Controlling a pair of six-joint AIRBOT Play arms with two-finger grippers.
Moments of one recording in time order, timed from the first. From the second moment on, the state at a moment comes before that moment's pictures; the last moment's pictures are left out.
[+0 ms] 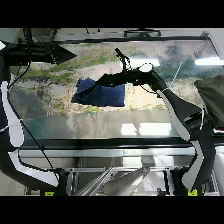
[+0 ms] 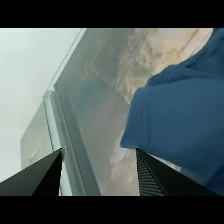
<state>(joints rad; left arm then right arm) 0.13 -1.72 1.99 0.33 -1.60 -1.17 0.38 -1.97 1.81 -0.24 1.10 0.94</state>
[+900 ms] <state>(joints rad) -0.05 -1.69 1.33 0.65 -1.32 -1.12 0.46 -2.02 1.81 -0.05 0.92 0.84</state>
